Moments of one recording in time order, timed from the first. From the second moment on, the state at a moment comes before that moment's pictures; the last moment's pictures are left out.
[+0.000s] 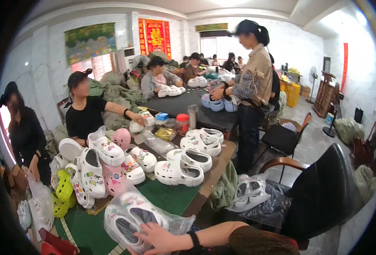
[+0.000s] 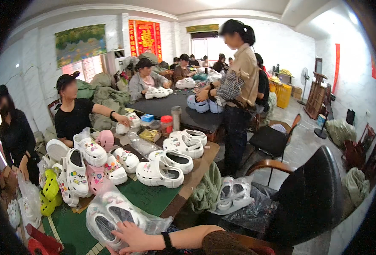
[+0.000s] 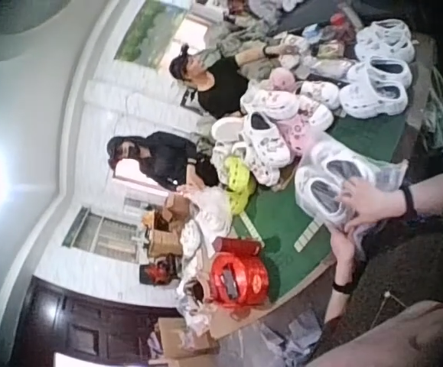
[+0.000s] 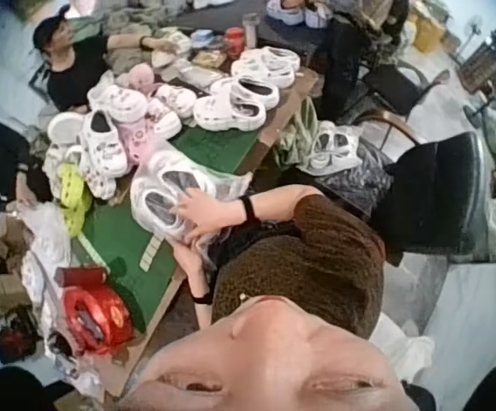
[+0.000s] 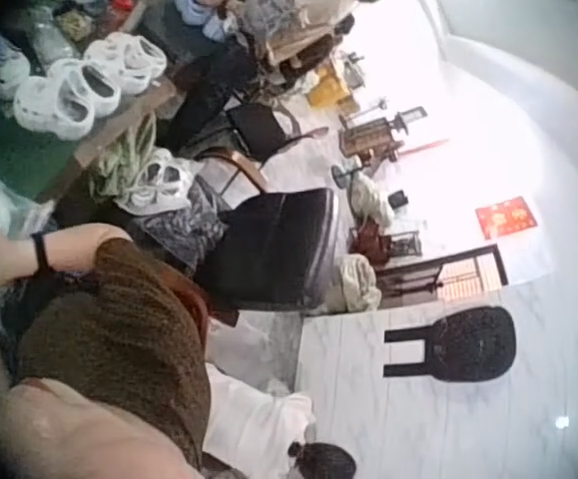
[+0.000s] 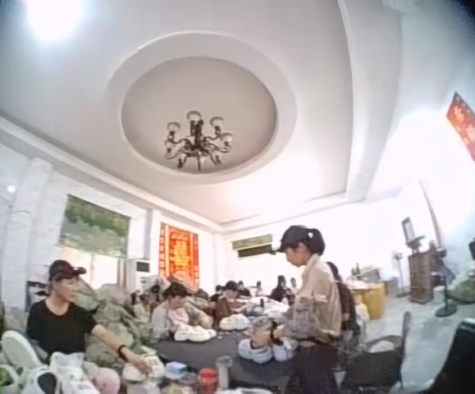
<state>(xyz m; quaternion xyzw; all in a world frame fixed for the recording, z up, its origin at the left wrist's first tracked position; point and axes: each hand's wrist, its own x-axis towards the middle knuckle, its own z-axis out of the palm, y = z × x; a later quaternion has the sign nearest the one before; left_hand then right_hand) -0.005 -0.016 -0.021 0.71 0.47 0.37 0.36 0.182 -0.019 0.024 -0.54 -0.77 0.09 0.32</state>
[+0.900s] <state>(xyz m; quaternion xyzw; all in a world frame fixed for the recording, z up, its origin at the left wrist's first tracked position) -0.070 0.003 -0.032 0.59 0.50 0.34 0.54 0.235 -0.059 0.019 -0.43 -0.80 0.05 0.42</state>
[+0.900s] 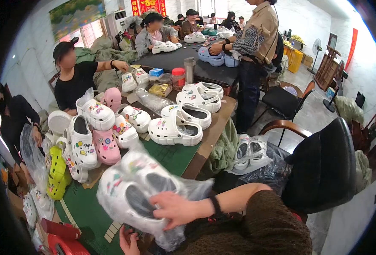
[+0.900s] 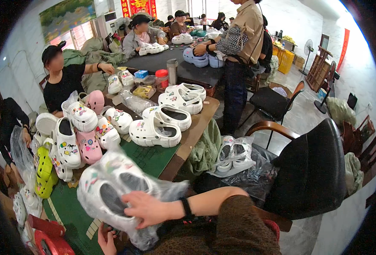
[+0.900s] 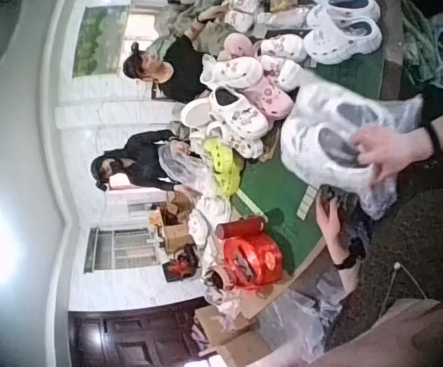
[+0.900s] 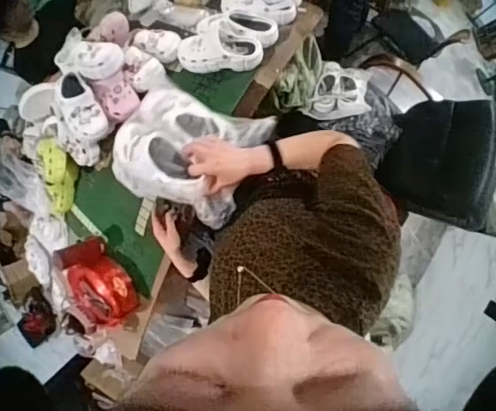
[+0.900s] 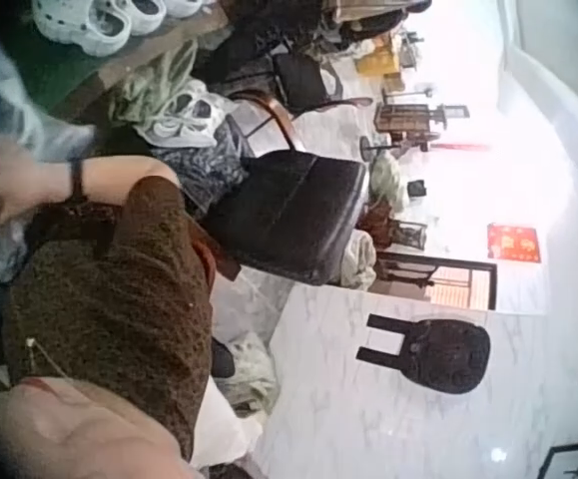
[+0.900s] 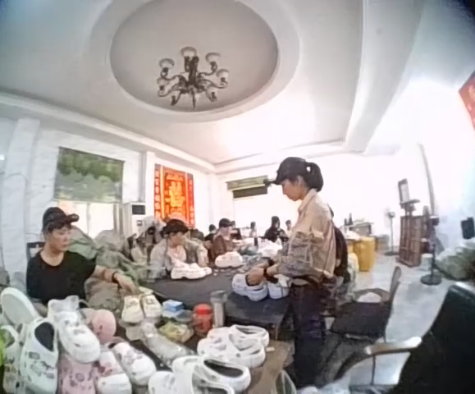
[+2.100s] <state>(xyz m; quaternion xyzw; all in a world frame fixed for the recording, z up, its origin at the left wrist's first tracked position) -0.066 -0.006 -0.032 0.62 0.49 0.43 0.44 0.540 -0.252 -0.045 -0.82 -0.36 0.14 -0.43</state>
